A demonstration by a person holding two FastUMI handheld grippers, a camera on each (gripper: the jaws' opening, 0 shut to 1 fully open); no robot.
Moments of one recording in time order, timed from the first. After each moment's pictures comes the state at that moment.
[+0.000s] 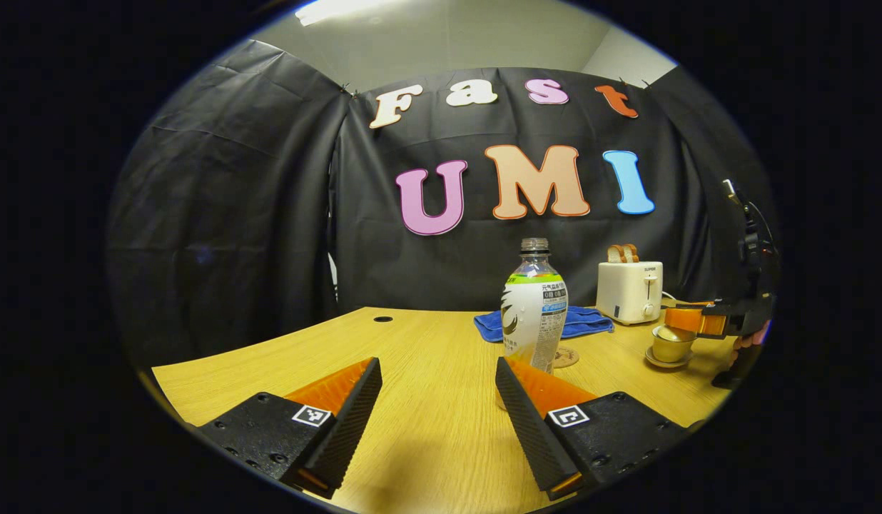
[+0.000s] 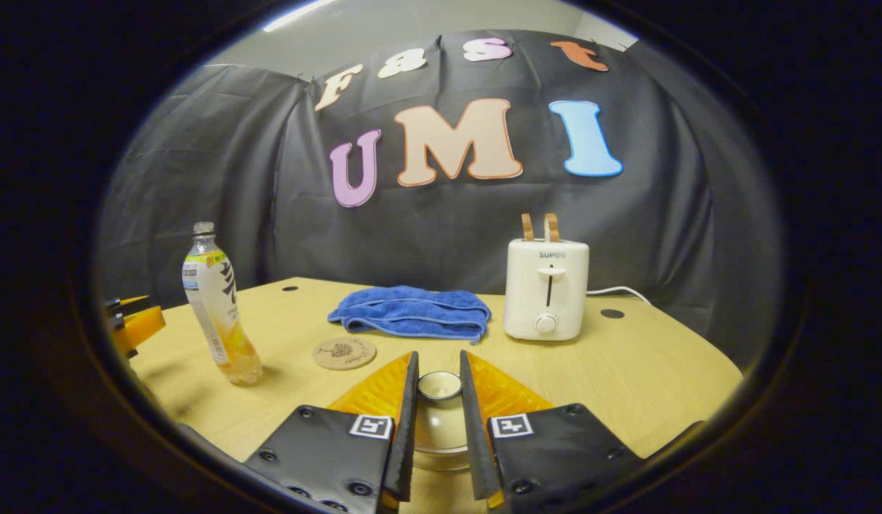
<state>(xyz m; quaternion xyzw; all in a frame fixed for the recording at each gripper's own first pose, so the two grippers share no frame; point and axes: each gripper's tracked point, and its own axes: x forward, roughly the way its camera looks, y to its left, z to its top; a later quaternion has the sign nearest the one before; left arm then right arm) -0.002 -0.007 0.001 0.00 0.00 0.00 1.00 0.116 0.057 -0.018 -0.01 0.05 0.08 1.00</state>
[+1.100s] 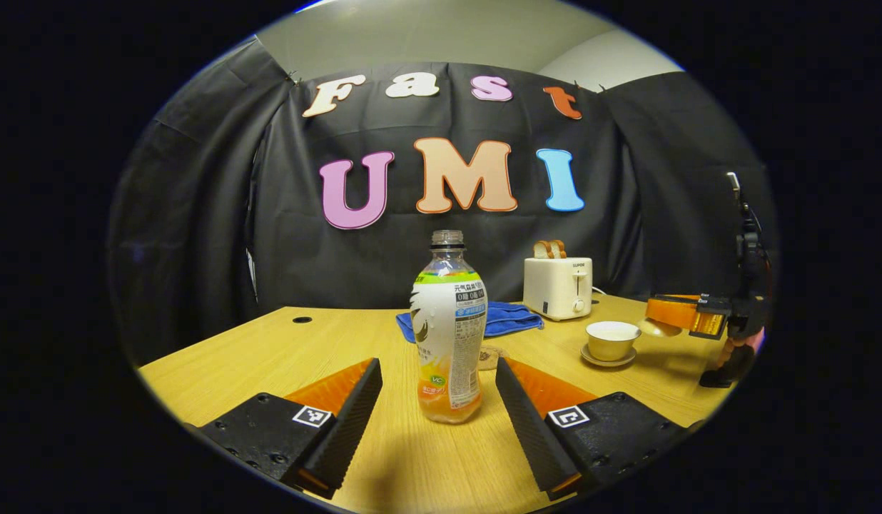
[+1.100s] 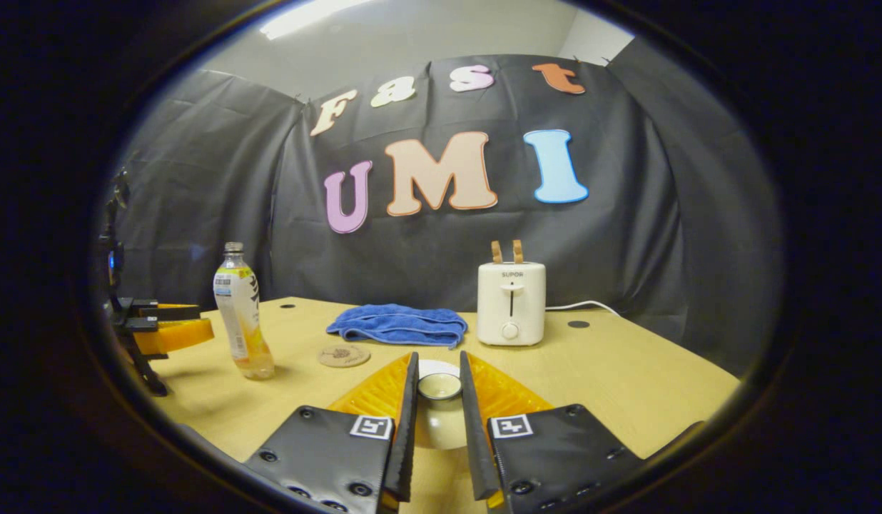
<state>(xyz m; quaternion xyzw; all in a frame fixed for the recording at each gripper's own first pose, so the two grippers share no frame) 0.021 -0.080 -0.004 0.00 0.02 -0.17 0.99 0.051 0.021 -0.002 0.00 0.00 0.05 1.00</state>
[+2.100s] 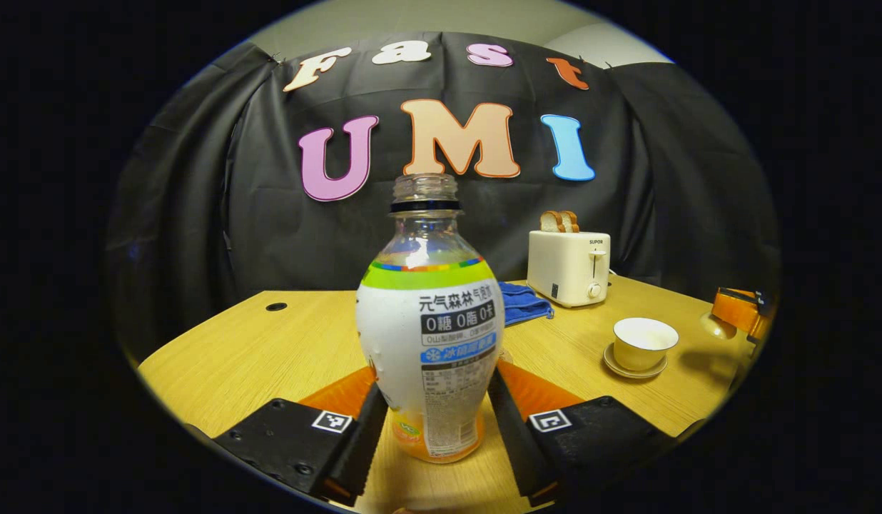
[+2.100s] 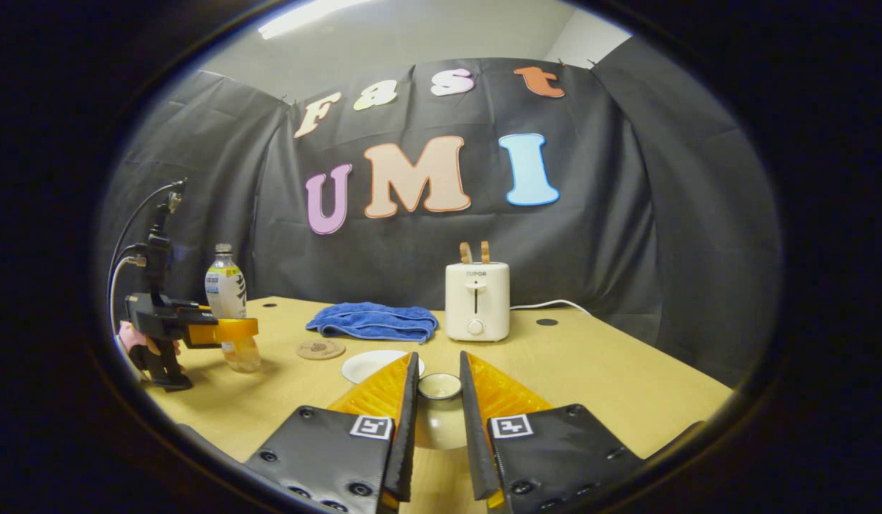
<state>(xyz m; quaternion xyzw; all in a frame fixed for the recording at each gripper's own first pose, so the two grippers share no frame) 0.087 -0.120 -0.022 0.01 0.08 -0.17 0.98 0.029 -0.018 0.000 0.00 0.00 0.02 1.00</state>
